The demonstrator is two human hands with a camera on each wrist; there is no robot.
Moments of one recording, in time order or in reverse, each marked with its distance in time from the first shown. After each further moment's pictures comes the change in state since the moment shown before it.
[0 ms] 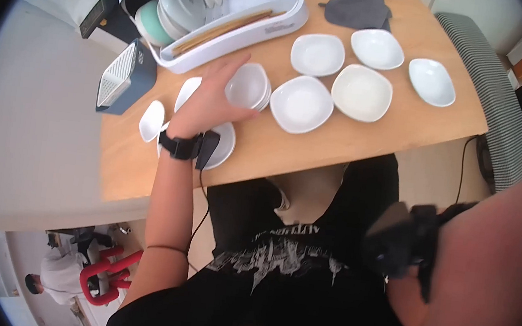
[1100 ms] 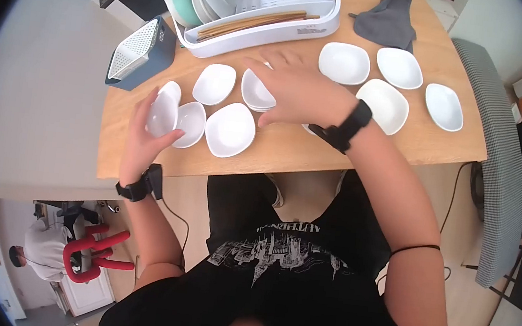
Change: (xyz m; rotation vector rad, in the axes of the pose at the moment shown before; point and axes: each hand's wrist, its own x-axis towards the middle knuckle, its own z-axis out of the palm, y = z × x) left_hand -0.169 -0.024 -0.080 0.028 0.349 -0.409; right_hand -0.141 0.191 0.123 -0.402 -1.066 0.763
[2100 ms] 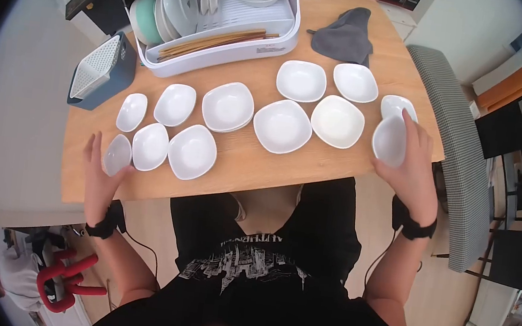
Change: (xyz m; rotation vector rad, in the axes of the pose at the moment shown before) left_hand -0.037 -0.043 -0.014 0.286 0.107 -0.130; right_hand -0.225 0.020 -0.100 -0.210 0.290 0.758
